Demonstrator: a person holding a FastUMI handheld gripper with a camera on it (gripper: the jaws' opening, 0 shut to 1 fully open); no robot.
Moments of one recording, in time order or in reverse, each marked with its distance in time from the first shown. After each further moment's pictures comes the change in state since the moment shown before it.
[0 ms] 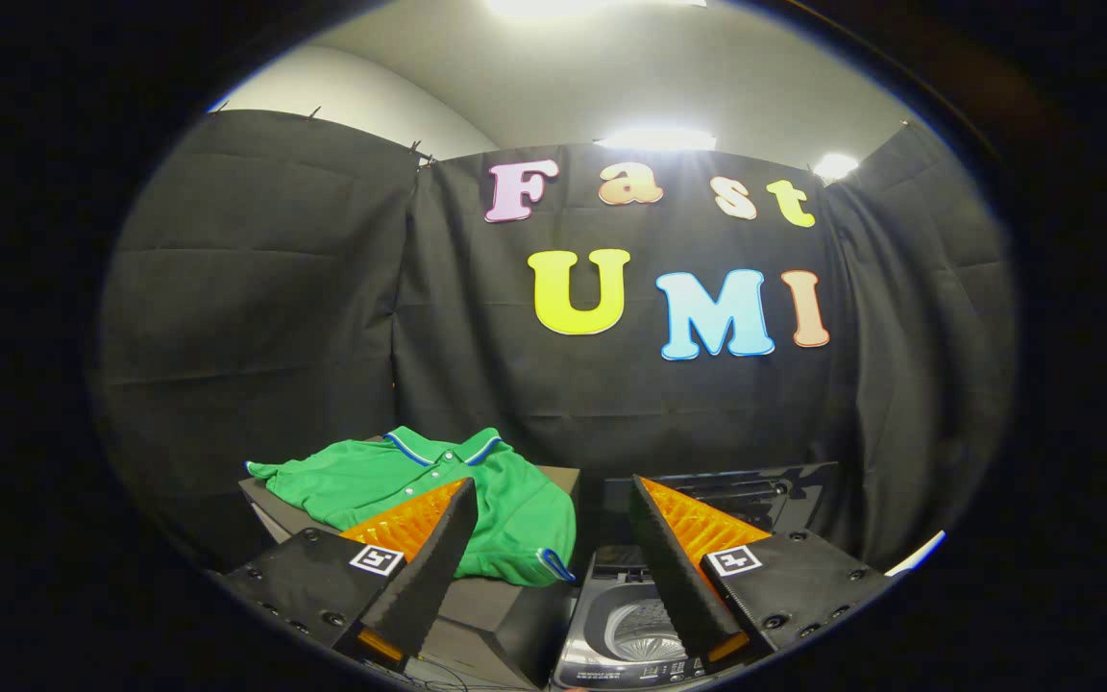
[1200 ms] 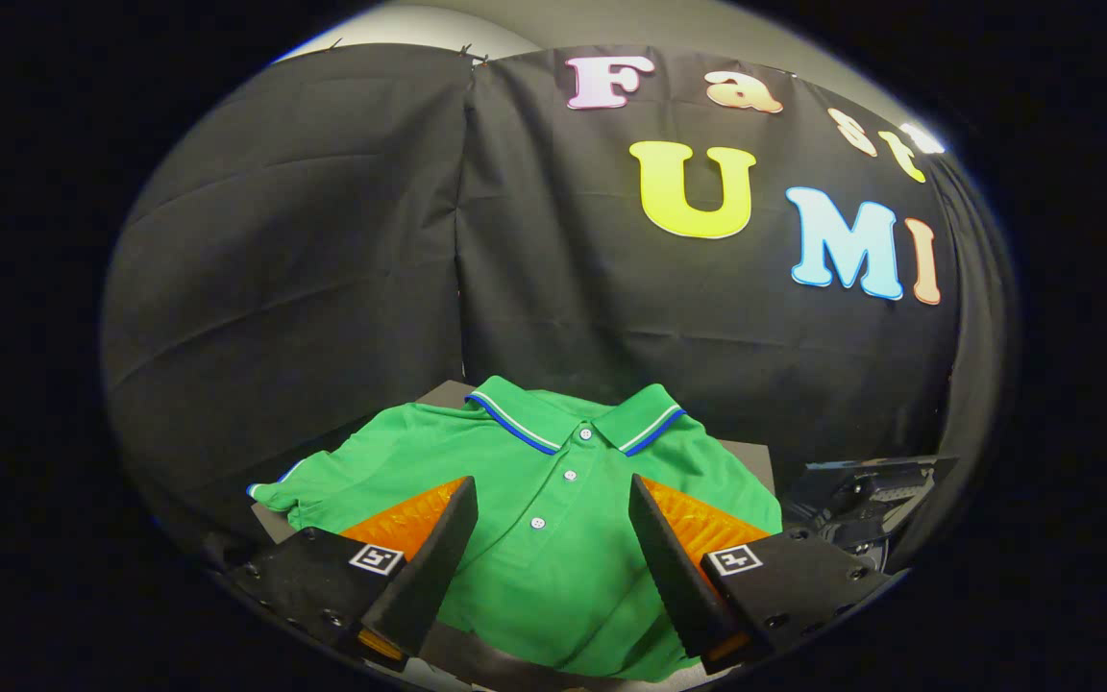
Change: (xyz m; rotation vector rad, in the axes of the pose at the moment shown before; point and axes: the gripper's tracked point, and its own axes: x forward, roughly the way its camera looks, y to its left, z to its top) arm 0.146 0.151 -0.046 -0.047 0.385 0.182
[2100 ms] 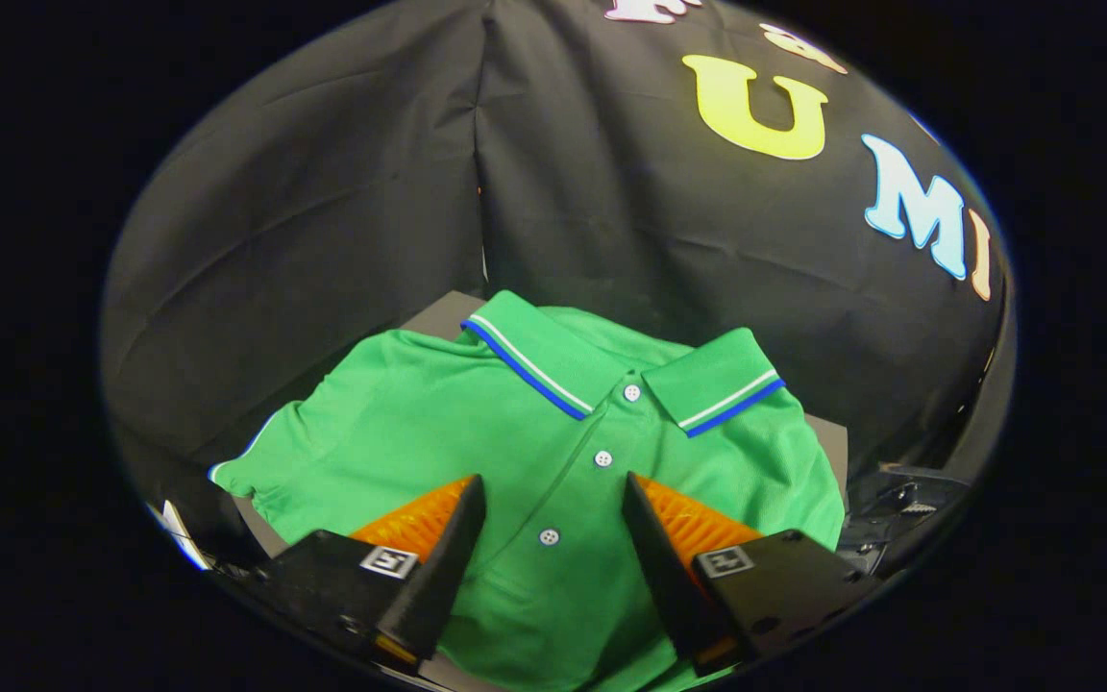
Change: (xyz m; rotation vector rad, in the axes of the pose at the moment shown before) arm 0.047 0.007 -0.030 -0.048 0.325 0.104
